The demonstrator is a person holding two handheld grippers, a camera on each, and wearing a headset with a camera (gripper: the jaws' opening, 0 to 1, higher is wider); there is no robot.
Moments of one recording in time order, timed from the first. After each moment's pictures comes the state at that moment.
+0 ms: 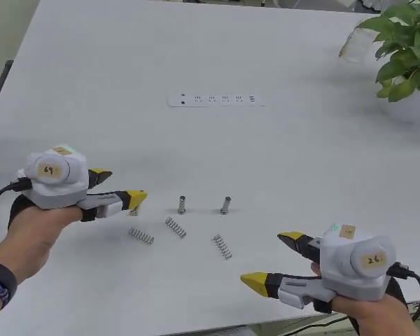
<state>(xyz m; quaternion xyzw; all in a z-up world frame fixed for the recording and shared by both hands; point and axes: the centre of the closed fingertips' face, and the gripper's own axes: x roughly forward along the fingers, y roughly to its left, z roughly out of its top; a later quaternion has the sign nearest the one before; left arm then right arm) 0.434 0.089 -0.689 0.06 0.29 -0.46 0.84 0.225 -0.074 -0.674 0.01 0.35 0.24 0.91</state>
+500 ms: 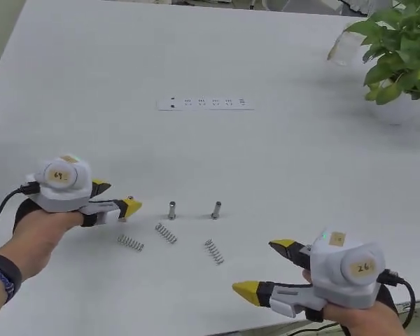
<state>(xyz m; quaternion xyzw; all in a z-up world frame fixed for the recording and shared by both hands) 0.442 0.078 -0.726 0.07 0.33 -0.46 0.82 0.221 -0.073 -0.678 0.02 0.35 0.24 0.90</state>
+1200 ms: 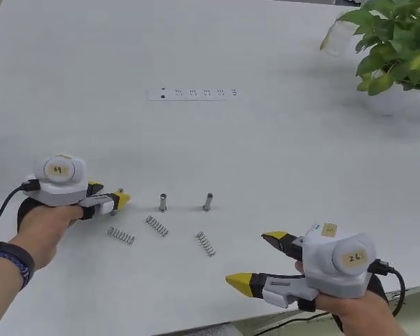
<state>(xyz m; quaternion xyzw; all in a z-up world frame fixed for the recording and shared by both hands) 0.454 0.076 -0.766 0.04 0.37 -0.41 0.83 0.221 -0.077 -0.680 0.02 0.36 0.24 0.90</state>
